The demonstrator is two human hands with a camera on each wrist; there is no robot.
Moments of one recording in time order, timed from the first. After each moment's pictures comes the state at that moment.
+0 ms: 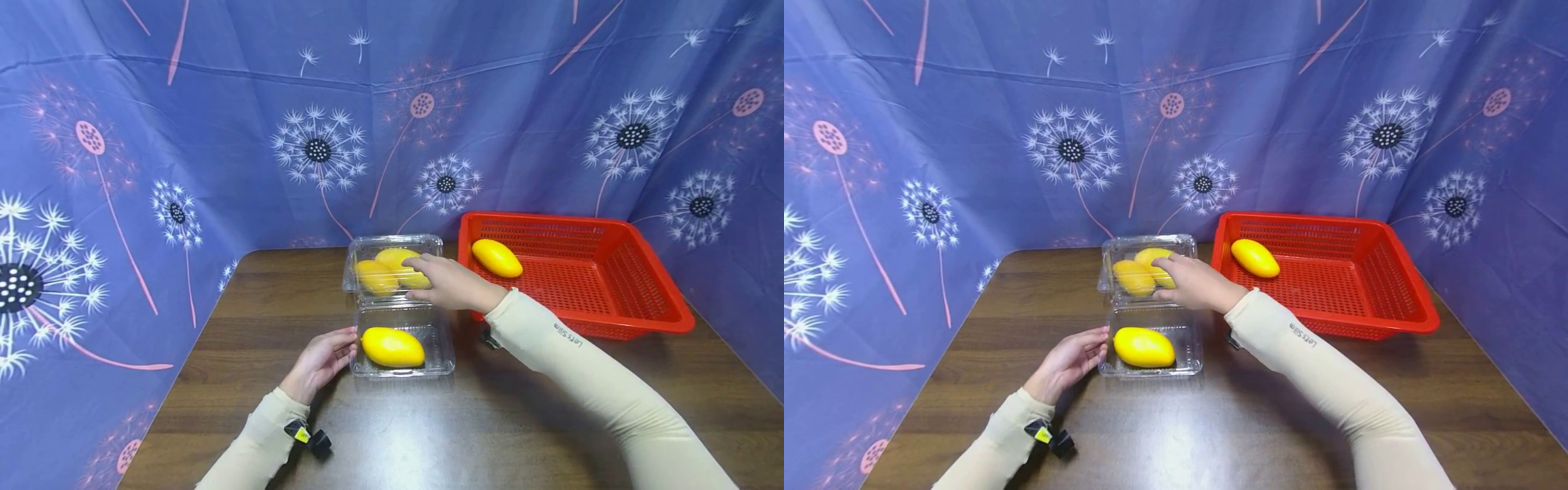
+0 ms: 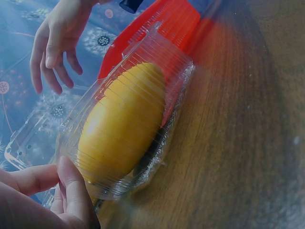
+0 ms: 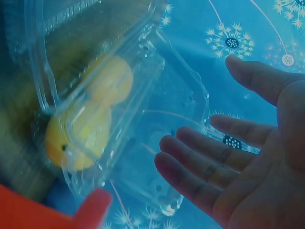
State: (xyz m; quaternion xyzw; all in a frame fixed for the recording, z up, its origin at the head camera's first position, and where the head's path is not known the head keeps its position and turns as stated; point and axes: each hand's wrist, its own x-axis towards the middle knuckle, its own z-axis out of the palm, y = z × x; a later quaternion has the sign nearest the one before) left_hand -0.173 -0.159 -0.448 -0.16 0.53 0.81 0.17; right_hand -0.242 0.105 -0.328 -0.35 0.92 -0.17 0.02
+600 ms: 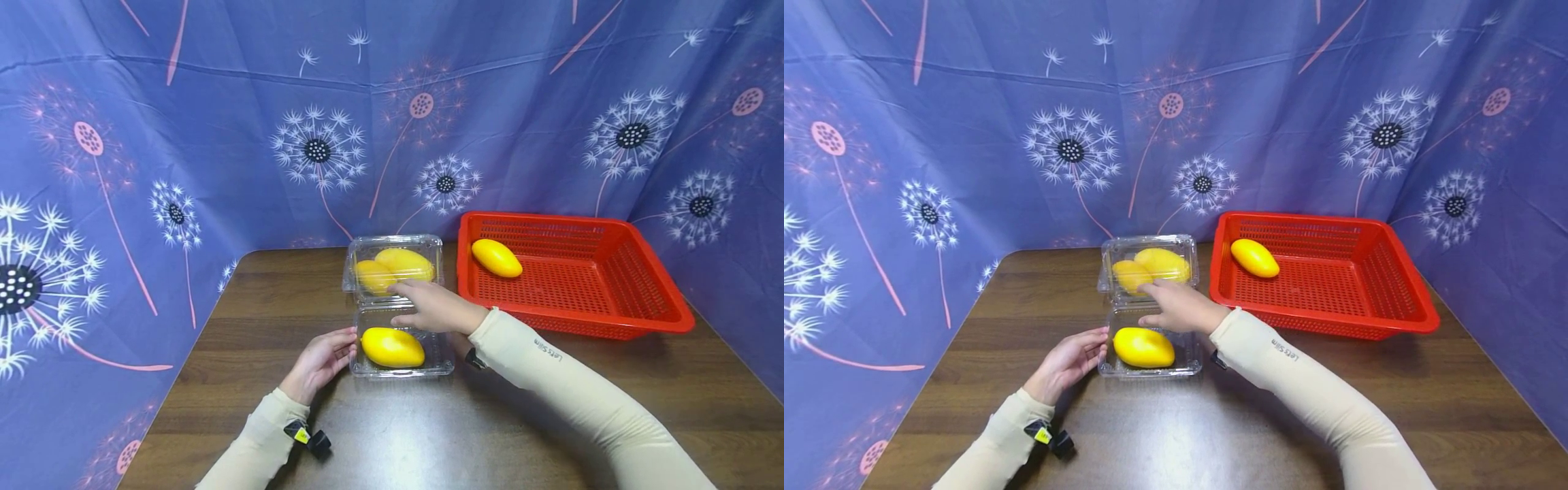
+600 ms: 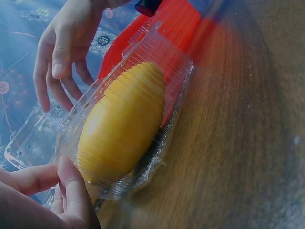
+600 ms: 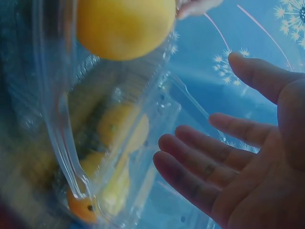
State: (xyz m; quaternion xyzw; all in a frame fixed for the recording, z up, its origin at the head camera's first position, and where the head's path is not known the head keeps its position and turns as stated) left_hand -0.174 -0.159 -0.447 -0.15 0.53 0.81 0.18; right_hand -0.227 0.082 -0.360 -0.37 0.91 -0.18 0.06
